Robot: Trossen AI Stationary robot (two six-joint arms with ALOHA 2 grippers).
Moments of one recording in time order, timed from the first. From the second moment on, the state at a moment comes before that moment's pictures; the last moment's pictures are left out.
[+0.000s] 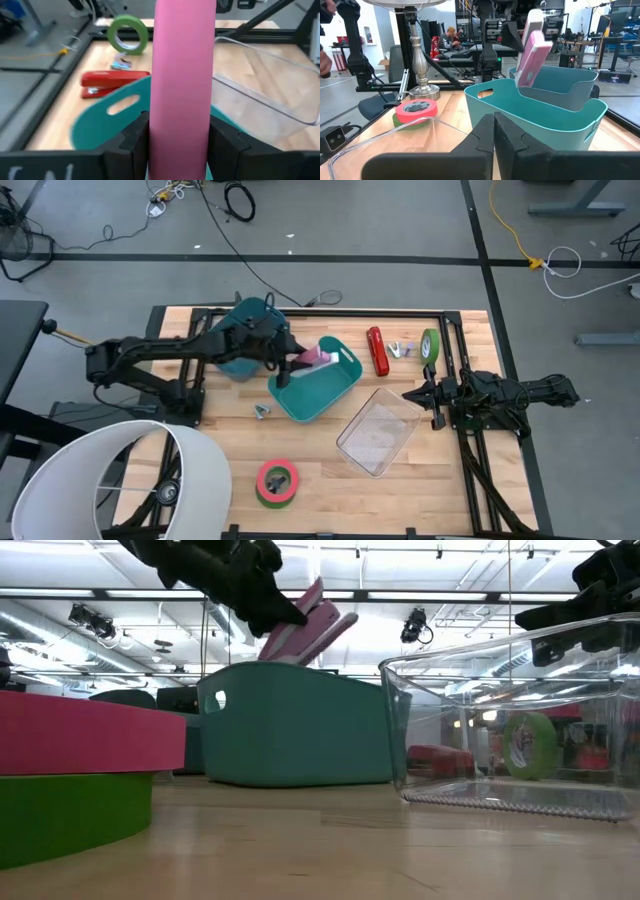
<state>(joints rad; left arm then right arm) 0.28 1.33 0.90 -0.01 0.20 0.11 0.11 0.01 0.02 0.02 0.06 0.01</state>
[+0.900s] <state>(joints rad) 0.28 1.55 0.90 -0.01 0.13 -0.16 0.11 0.01 0.02 0.02 0.06 0.01</state>
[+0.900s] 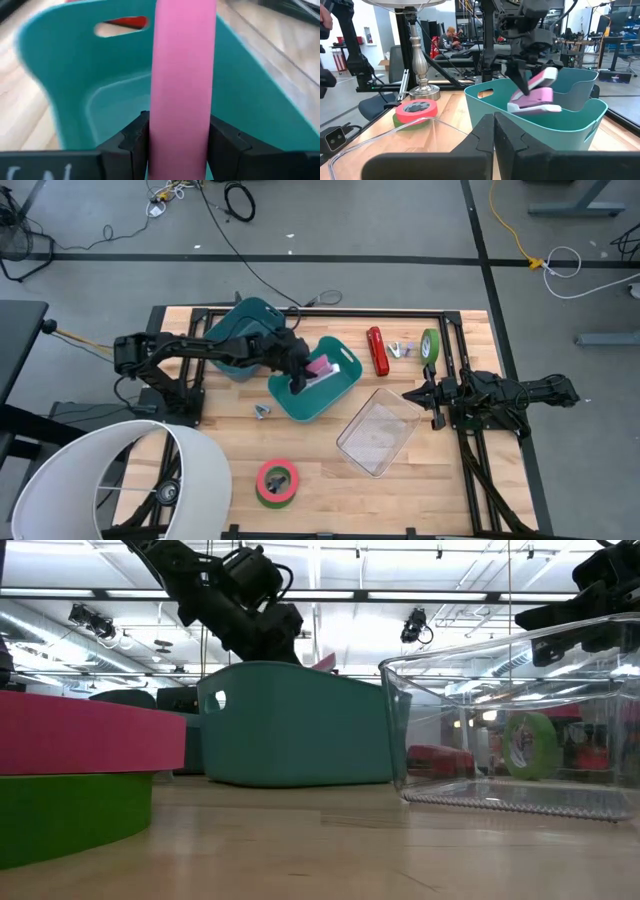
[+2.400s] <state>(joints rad) 0.28 1.54 0.90 -0.14 0.02 -0.21 0.11 0.01 0.02 0.02 0.06 0.01</state>
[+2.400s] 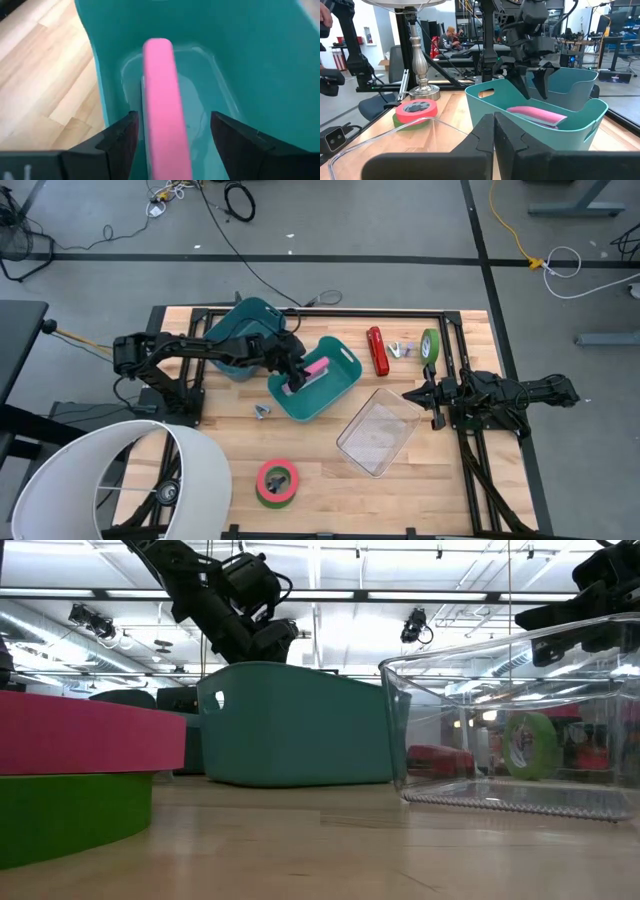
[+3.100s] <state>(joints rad) 0.17 1.46 1.15 -0.58 0.04 0.15 0.11 0.01 0.02 0.02 0.07 0.01</state>
